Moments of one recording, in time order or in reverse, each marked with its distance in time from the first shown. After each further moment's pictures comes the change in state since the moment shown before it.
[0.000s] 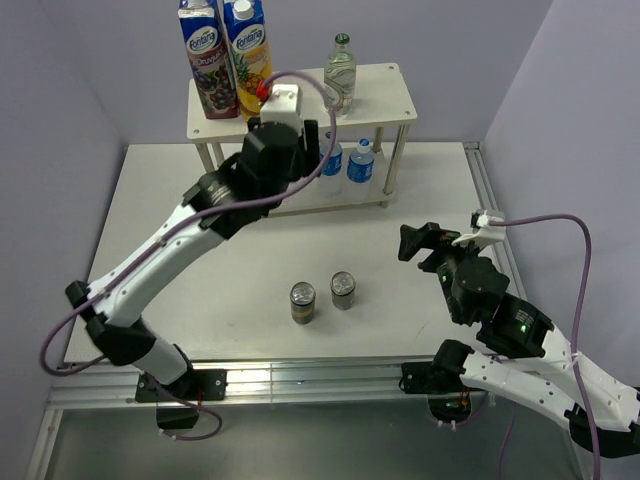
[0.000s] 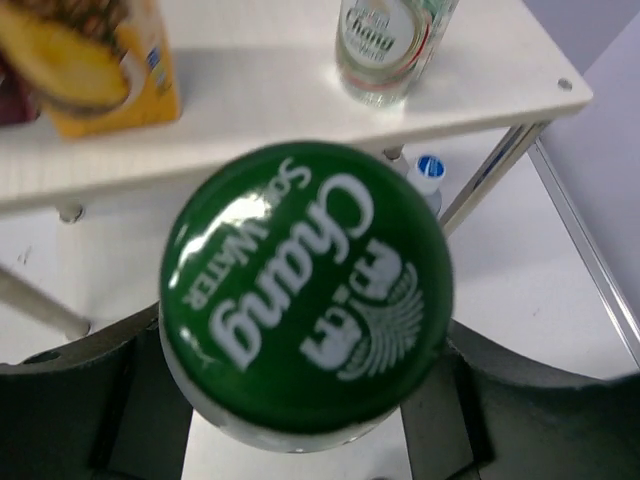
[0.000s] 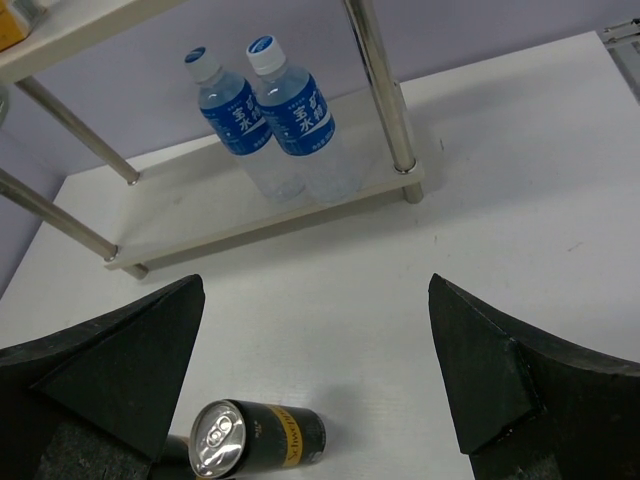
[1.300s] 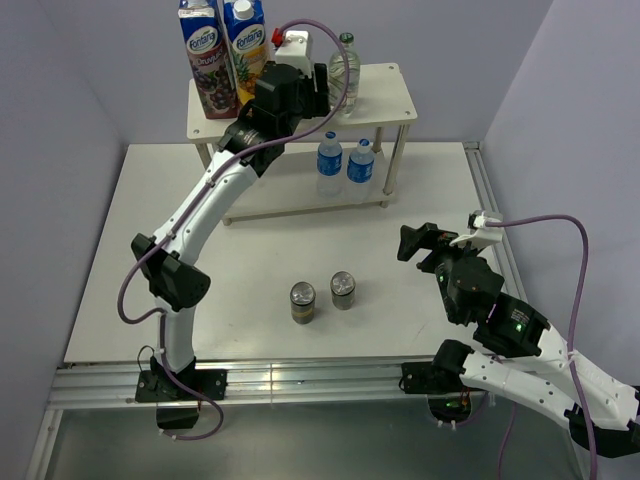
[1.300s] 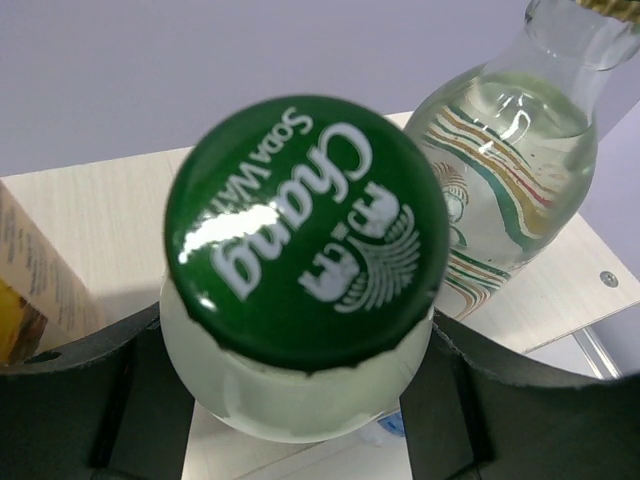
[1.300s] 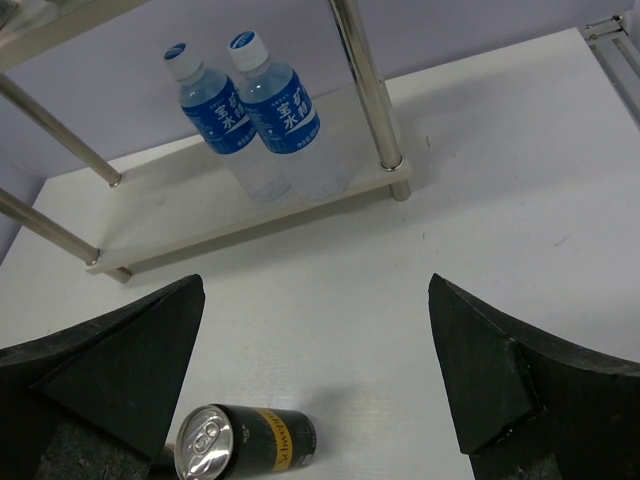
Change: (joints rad) left arm 0.274 0.488 0.484 0.204 0.333 0.148; right arm 0.000 -0.001 -0.021 0.000 0.034 0.010
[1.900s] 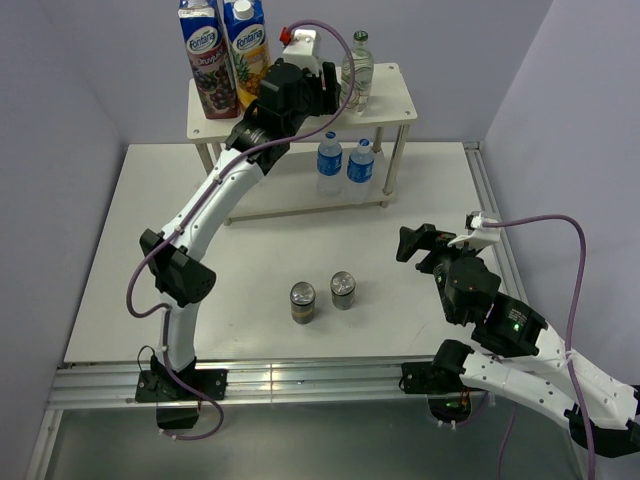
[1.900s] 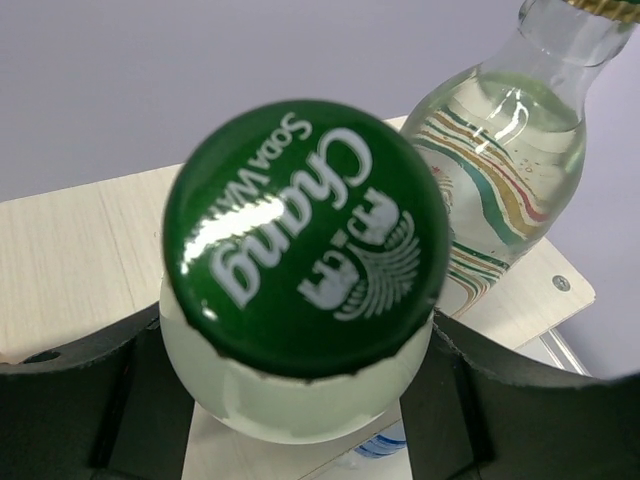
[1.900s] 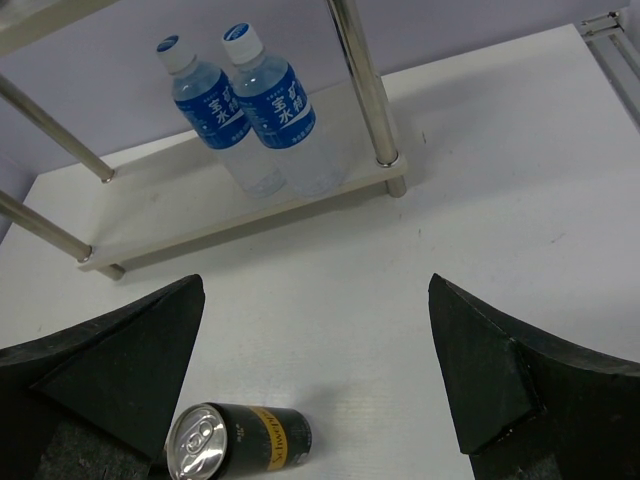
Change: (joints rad) left arm 0.005 0.055 0.032 0.072 0.102 -0.003; right arm 0.000 0.002 -0.013 0.002 0.003 0.001
